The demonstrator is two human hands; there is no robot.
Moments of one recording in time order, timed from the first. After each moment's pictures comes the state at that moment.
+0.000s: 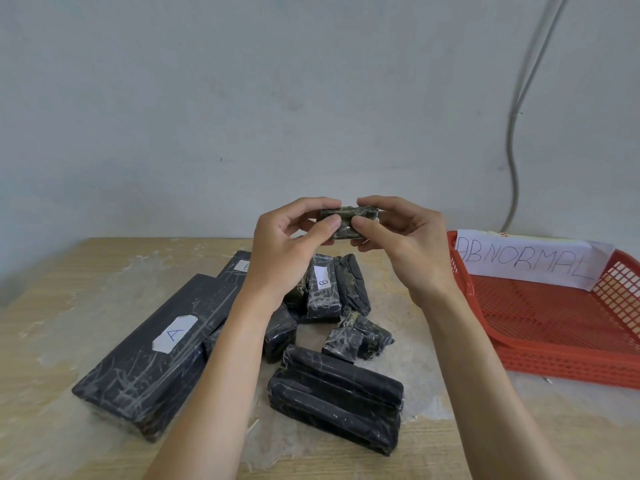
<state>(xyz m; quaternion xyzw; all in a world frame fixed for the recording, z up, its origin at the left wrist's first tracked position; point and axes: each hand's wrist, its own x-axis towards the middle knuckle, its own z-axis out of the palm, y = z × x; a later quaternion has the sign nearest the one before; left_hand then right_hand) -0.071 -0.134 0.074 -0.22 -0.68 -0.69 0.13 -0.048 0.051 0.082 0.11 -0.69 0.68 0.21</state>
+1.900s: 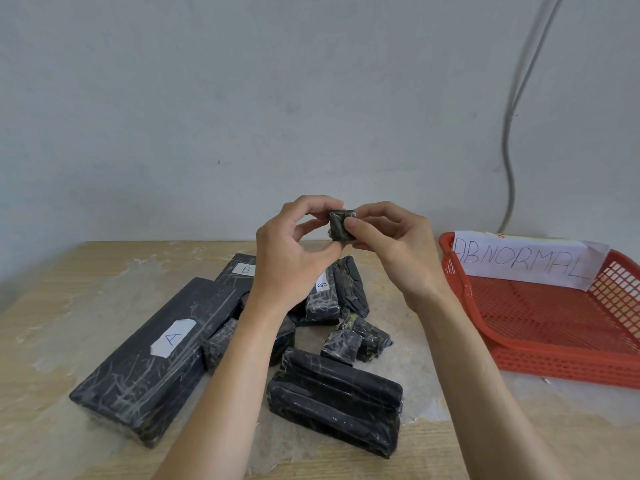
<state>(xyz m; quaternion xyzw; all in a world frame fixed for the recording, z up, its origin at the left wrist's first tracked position) -0.068 -0.124 0.069 -0.27 -0.71 -0.61 0.24 -0.047 0.046 0.082 0.08 -0.73 0.66 0.18</state>
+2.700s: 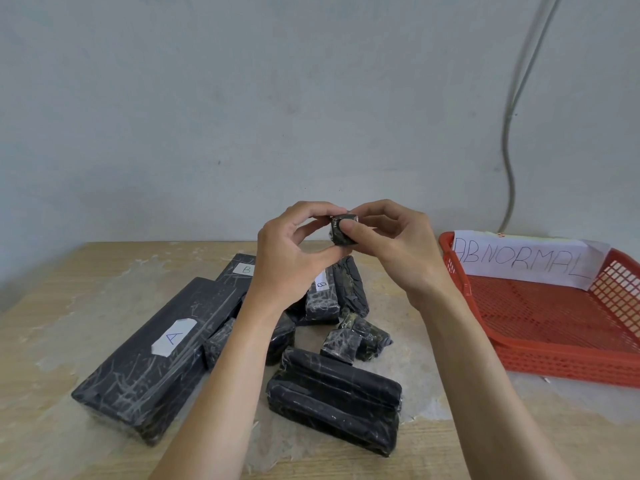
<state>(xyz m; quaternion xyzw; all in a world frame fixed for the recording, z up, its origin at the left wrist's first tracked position) -0.068 -0.125 0.069 -0.28 -0.69 -0.63 0.20 -0.048 0.050 0.084 0.09 -0.73 0.66 0.16</state>
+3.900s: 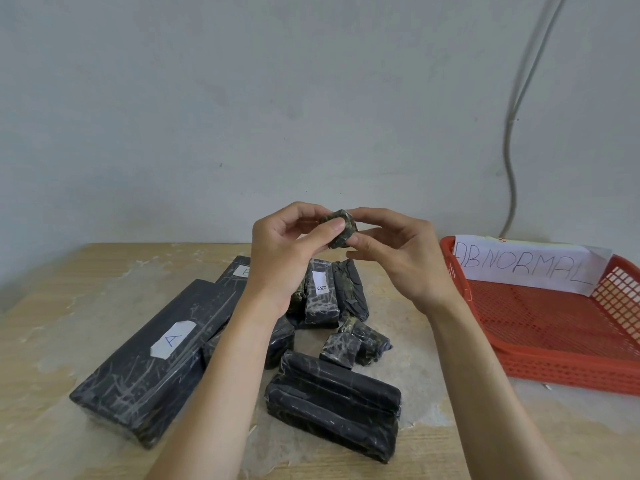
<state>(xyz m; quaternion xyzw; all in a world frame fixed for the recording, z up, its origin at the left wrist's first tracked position) -0.059 -0.123 0.083 -0.16 -0.61 -0.76 0.12 -0.056 0.062 0.073 0.20 -0.71 0.66 0.16</state>
